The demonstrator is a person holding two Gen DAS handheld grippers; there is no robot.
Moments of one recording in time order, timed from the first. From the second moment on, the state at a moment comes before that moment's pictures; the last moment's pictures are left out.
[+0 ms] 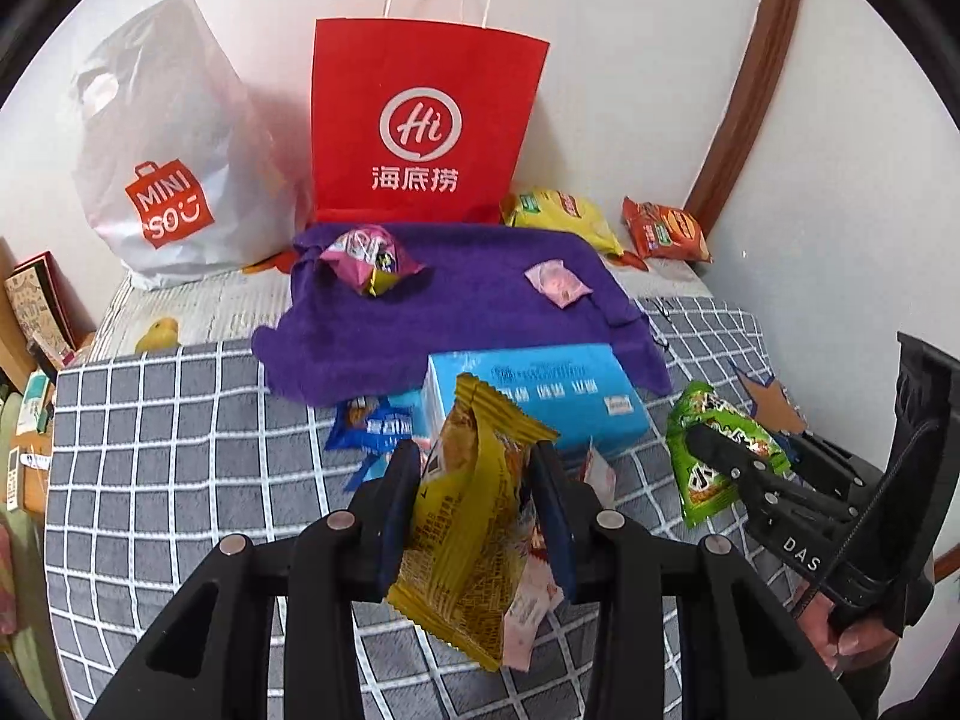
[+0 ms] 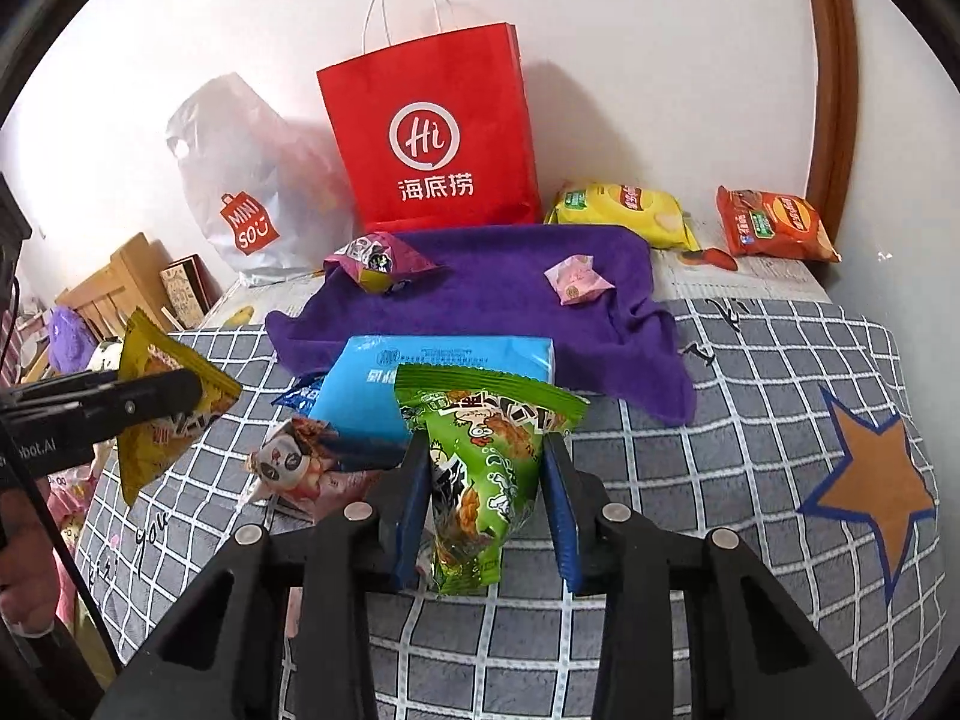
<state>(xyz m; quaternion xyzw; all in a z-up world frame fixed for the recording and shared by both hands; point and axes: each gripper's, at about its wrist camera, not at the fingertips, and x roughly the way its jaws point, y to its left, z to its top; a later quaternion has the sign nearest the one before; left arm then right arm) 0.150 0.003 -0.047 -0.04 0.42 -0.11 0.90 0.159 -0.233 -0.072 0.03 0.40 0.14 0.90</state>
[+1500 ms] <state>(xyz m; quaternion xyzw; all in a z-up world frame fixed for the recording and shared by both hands) 0.228 0.075 -0.116 -0.07 0.50 -0.05 0.86 0.249 -0.223 -0.077 0.03 0.42 0.12 0.90</state>
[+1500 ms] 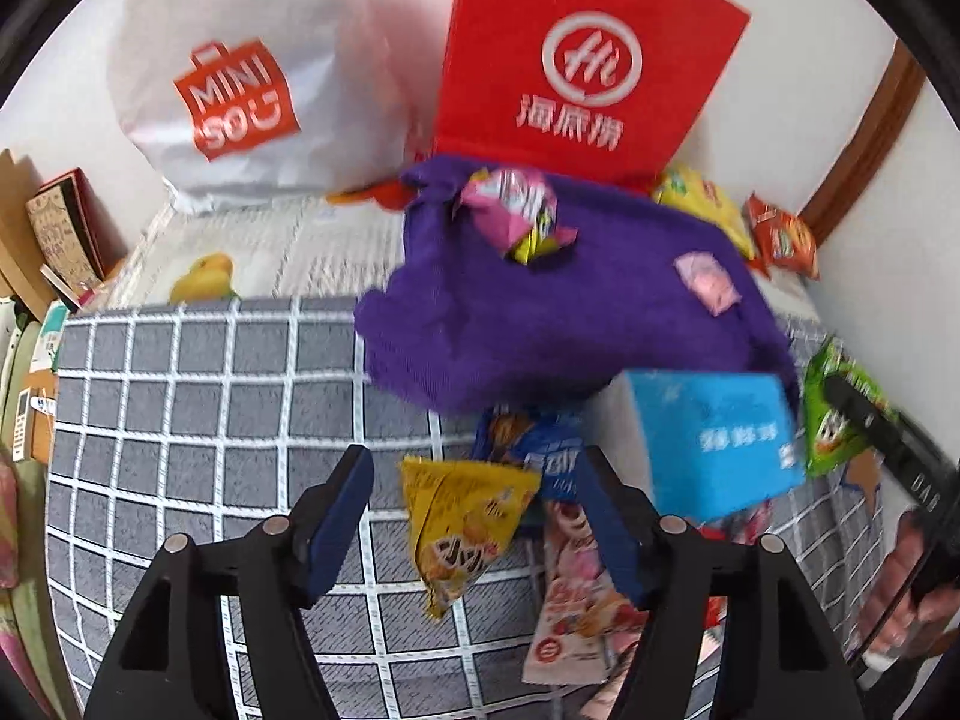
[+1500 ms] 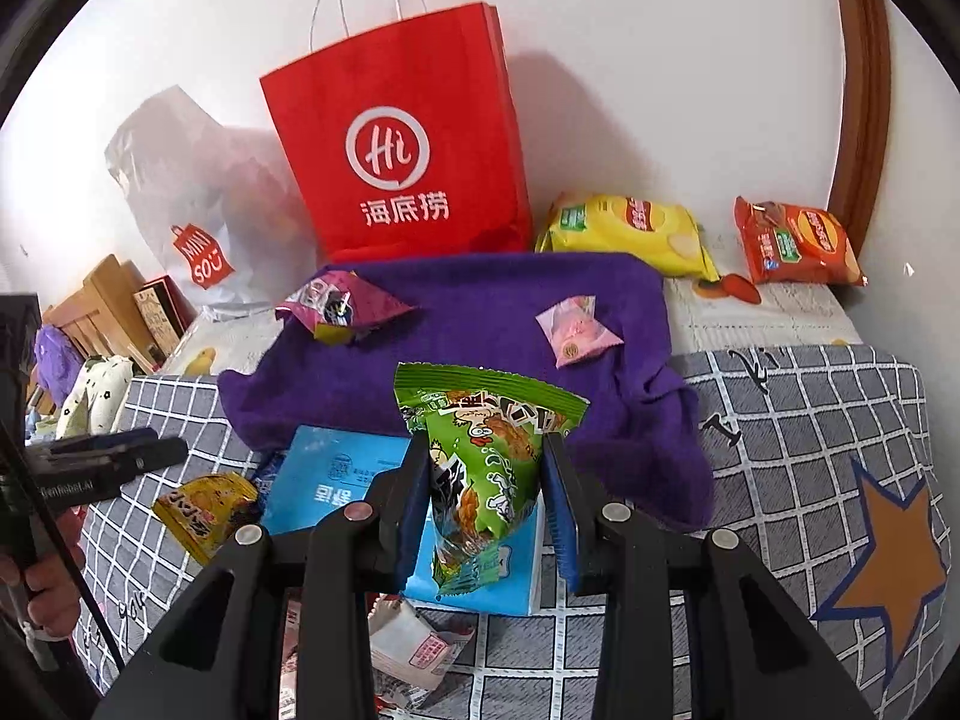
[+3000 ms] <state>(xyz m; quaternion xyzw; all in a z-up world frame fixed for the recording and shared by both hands) 0.203 -0.010 -0.037 -0.05 0.44 -0.13 0.89 0.231 -0.251 -0.026 0.03 0.37 0.10 0.92</state>
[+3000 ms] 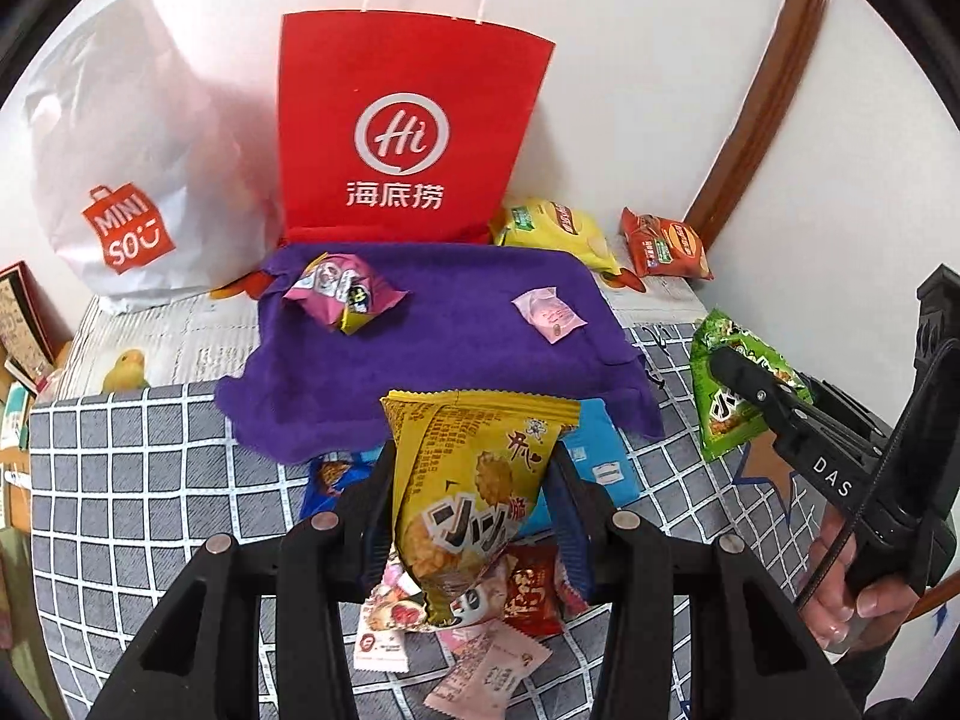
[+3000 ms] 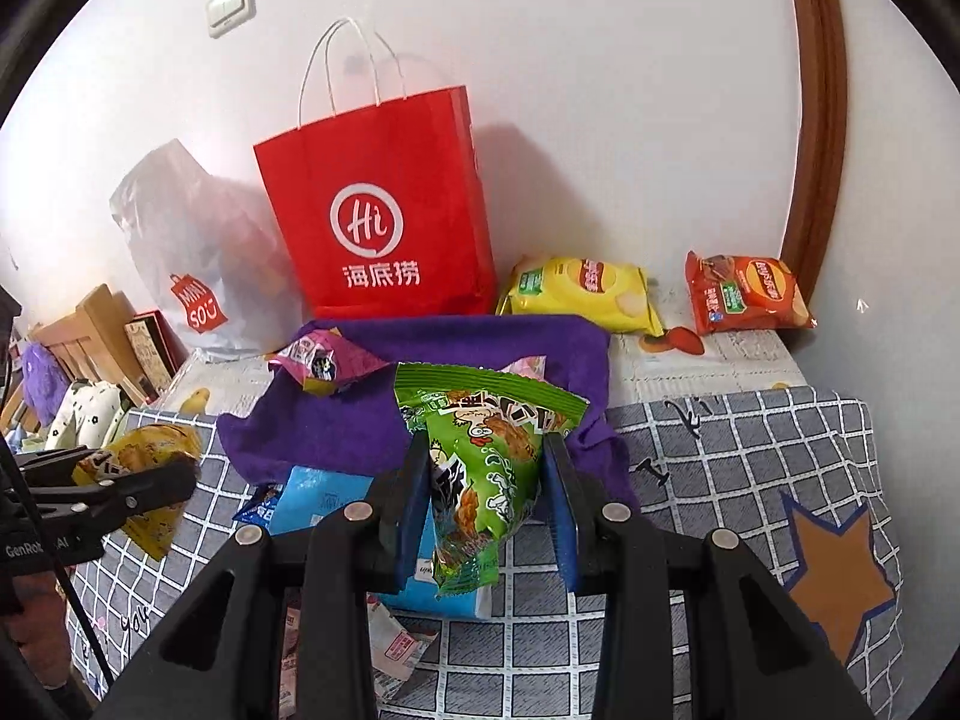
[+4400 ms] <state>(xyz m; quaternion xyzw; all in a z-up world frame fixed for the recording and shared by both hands) 0.328 0.038 -0.097 -0.10 0.49 -0.07 0.86 0.349 -0.249 -0.089 0.04 0.41 0.09 0.90</state>
